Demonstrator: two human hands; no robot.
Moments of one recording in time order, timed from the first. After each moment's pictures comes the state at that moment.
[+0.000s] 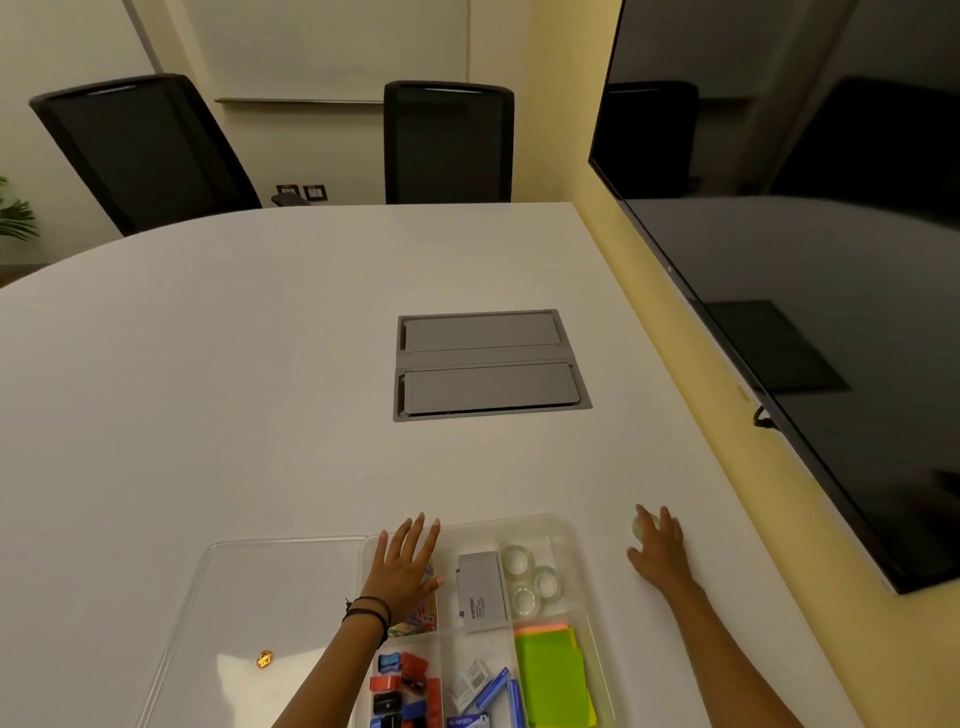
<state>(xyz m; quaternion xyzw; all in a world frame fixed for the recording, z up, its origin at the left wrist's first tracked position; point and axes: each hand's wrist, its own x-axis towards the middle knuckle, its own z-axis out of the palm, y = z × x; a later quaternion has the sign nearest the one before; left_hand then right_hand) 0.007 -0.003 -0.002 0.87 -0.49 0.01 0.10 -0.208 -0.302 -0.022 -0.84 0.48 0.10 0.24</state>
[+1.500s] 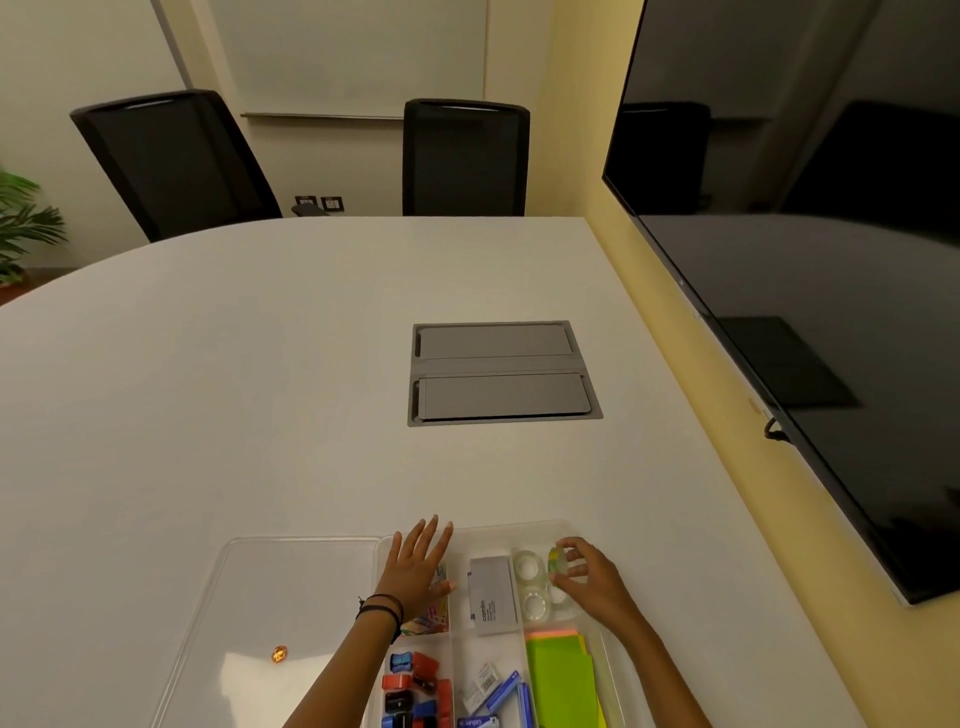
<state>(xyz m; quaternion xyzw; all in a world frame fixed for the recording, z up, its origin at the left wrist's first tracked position) 0.018 -0.006 -0.029 0.86 -0.46 -0.22 -0.01 -0.174 -0.202 0.007 -0.77 0.37 -0.01 0.51</state>
